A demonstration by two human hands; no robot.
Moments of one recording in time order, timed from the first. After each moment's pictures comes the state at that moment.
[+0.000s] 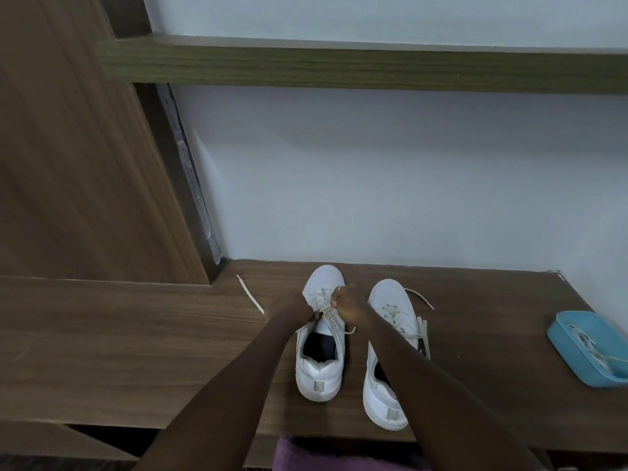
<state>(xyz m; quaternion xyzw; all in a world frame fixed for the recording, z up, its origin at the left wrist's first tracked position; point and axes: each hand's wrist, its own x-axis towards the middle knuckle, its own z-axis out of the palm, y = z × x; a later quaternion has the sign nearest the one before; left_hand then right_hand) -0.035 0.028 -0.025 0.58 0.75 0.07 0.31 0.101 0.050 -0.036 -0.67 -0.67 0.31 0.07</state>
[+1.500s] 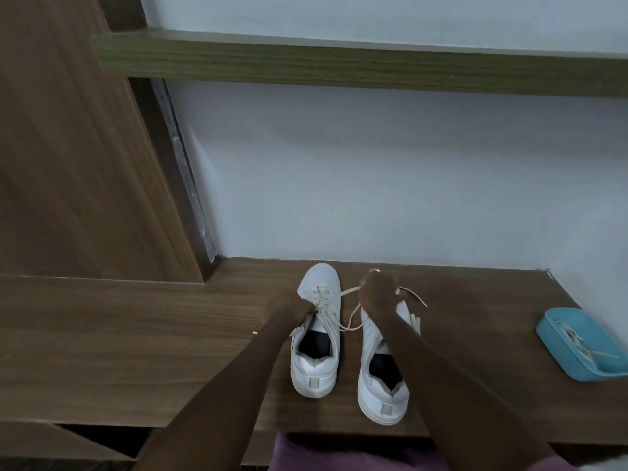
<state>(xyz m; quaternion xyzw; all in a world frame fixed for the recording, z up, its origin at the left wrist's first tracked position) -0.031 0.022 -0.025 0.54 0.75 0.14 0.36 0.142 0.052 -0.029 -0.74 -0.67 0.08 -0.02</state>
